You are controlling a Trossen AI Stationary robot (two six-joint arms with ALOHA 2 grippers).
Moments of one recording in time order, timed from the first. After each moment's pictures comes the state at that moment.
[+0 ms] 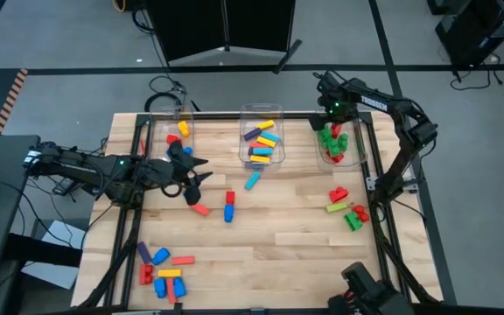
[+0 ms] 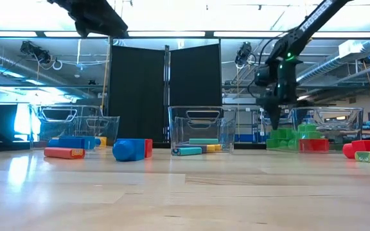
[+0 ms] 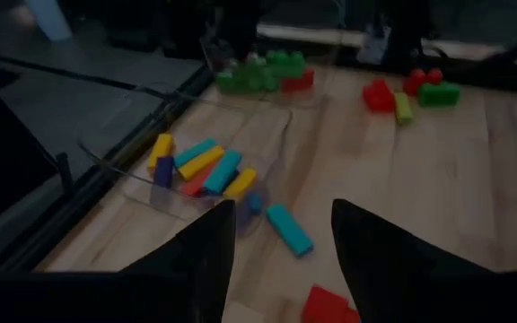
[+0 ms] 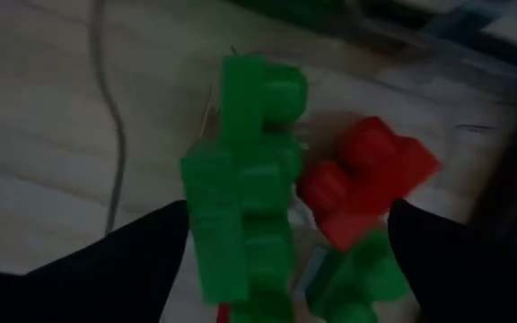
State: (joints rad) left arm -0.17 0.92 0.81 -0.38 -0.57 -0.24; right arm -1.02 1.72 1.24 -0.97 0.01 0.26
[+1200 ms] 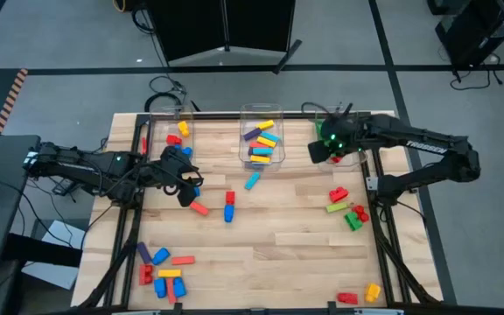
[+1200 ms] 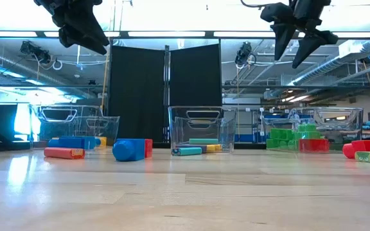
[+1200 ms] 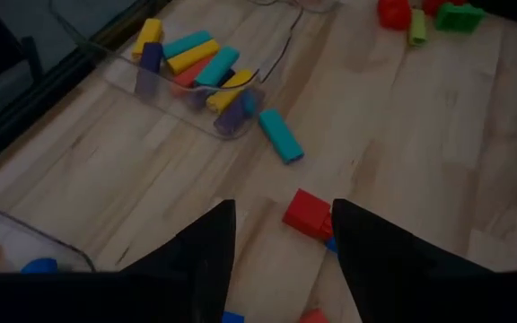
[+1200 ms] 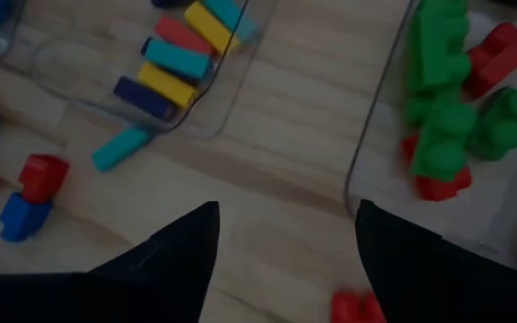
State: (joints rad) left arm -0.15 0.93 0.88 -0.71 -0.43 -0.49; right arm -0.25 1.20 1.24 -1.20 0.21 0.95
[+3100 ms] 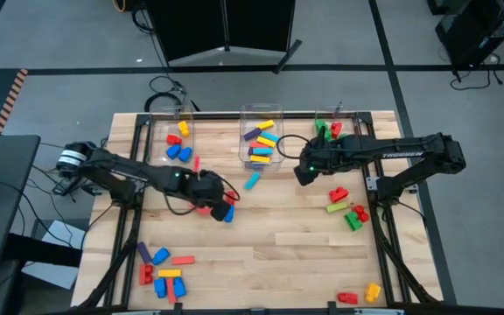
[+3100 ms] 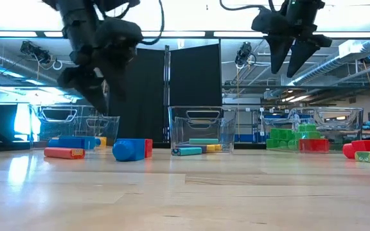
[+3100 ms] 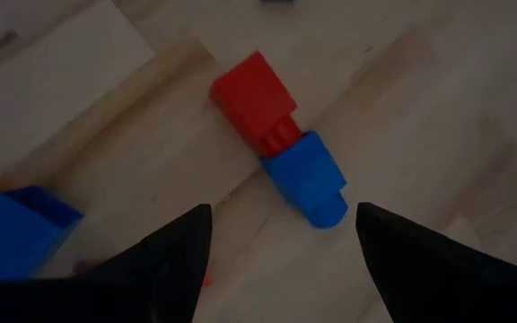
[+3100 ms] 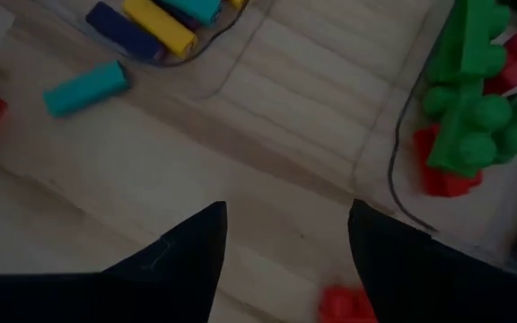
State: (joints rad) left arm -0.14 1.45 0.97 -0.66 -0.13 -1.03; right arm -0.03 1.37 1.24 -1.21 0.34 1.02
